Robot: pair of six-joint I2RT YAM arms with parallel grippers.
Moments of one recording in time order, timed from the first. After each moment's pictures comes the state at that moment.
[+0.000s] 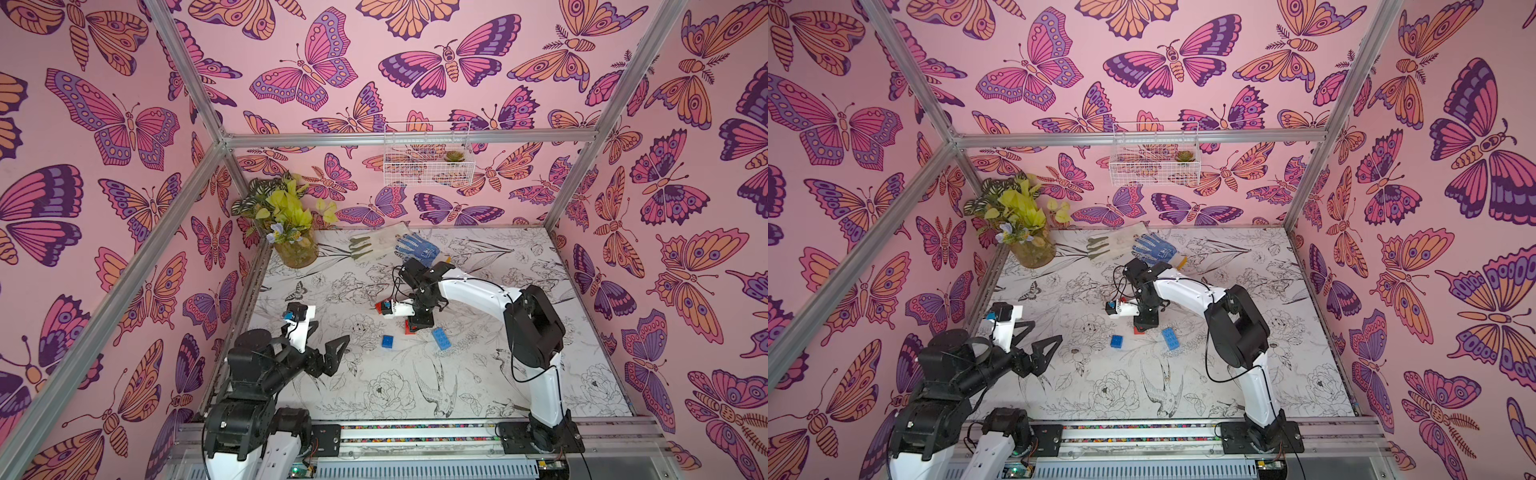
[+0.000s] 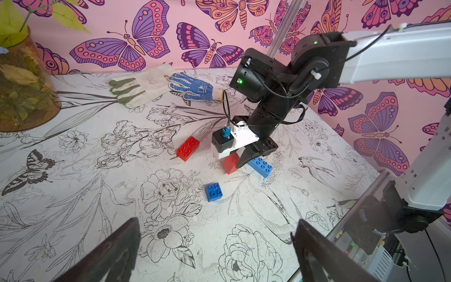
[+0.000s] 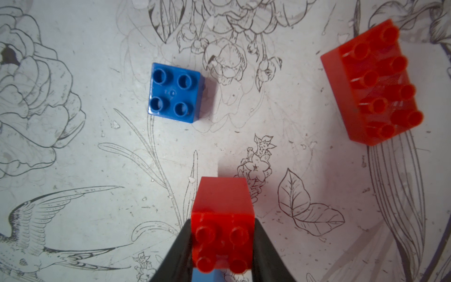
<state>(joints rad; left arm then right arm) -0.07 0.40 0.80 -0.84 0.53 -0.05 0.74 2.07 1.62 -0.96 -0.23 -0.84</state>
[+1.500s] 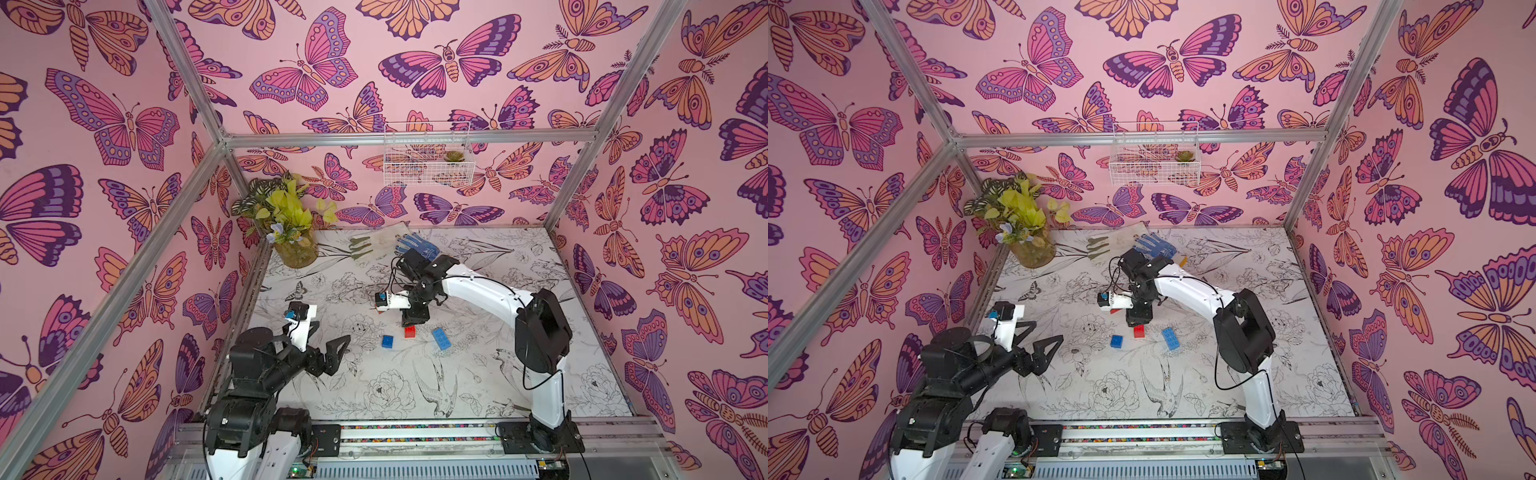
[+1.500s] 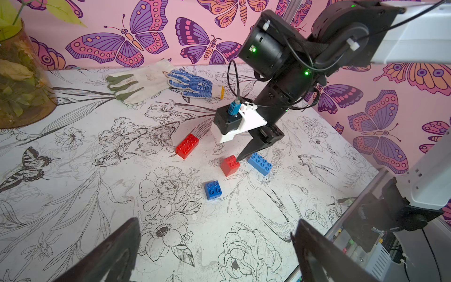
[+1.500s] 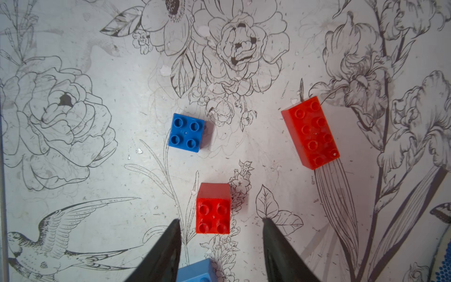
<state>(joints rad) -0.08 0.41 0.79 -0.84 0.53 -0.05 0.77 2.02 1.71 -0.98 -0.28 -0.84</state>
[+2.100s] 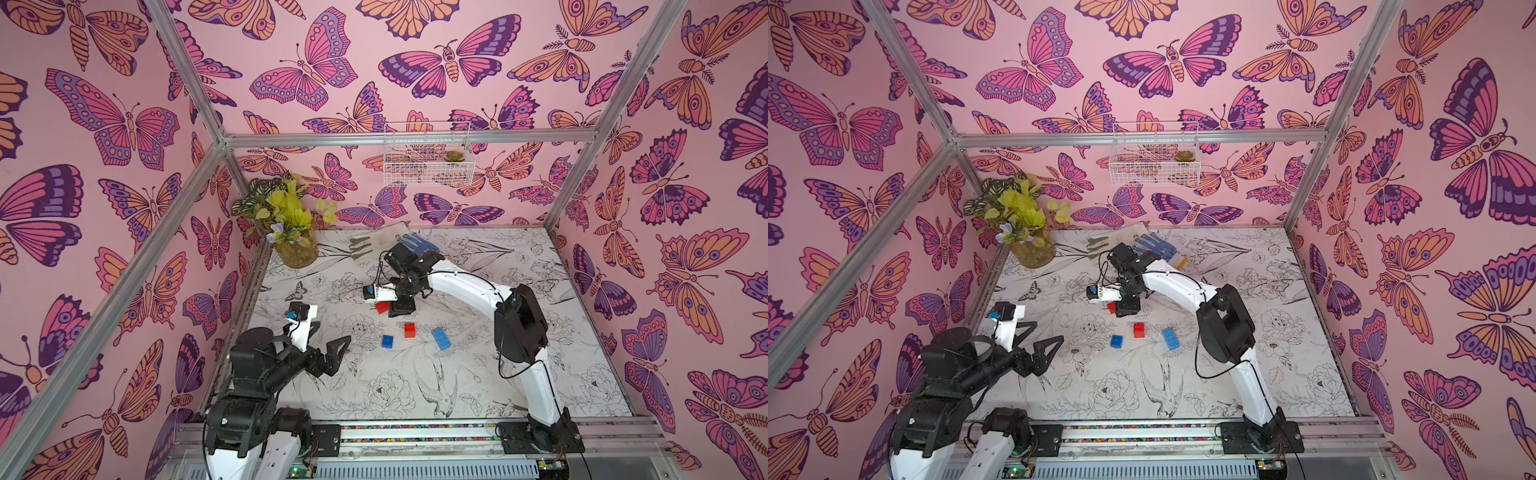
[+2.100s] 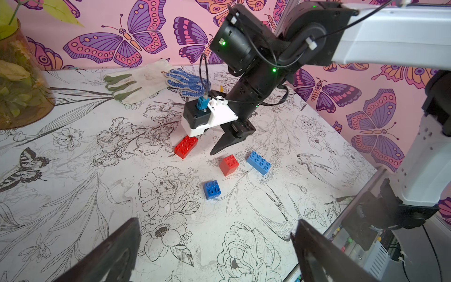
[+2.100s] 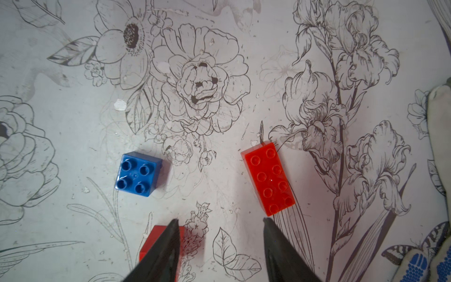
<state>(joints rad) -0.09 0.41 0.79 -0.84 0.53 -0.05 0.77 2.21 1.92 -0.94 -0.27 -0.89</state>
